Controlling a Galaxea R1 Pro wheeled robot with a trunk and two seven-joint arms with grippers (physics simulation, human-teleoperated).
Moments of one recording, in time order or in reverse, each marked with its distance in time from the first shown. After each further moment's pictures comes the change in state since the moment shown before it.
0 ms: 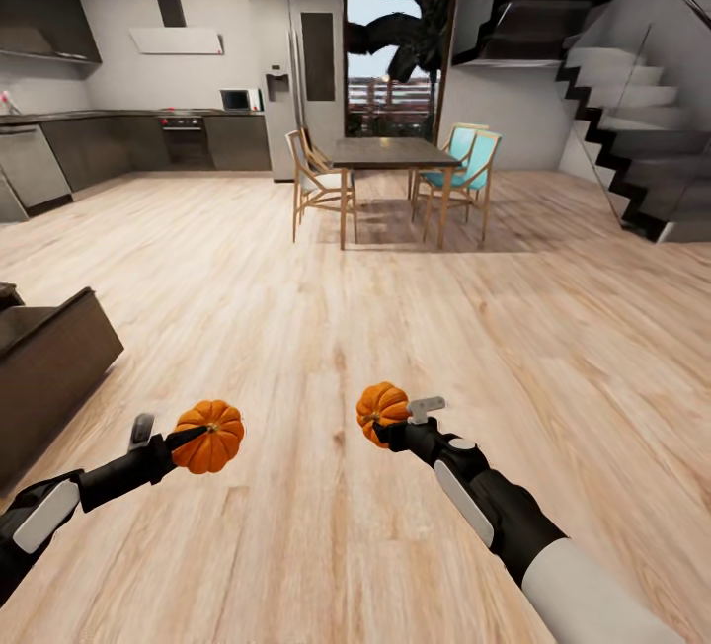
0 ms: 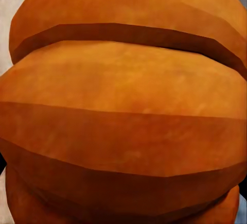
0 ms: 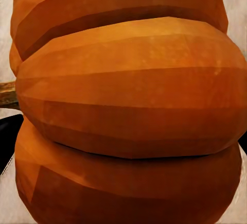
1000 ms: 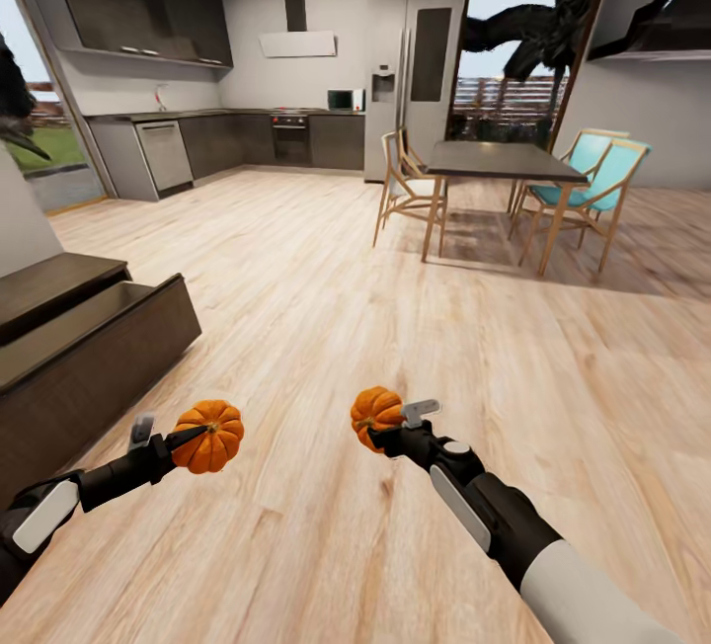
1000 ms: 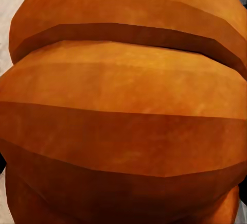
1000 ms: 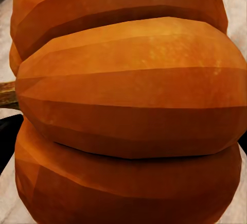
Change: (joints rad) left arm 0.000 0.000 0.001 0.000 0.002 0.001 0.000; right arm 0.000 0.000 0.046 -0.001 -0.002 0.000 0.001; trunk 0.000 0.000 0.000
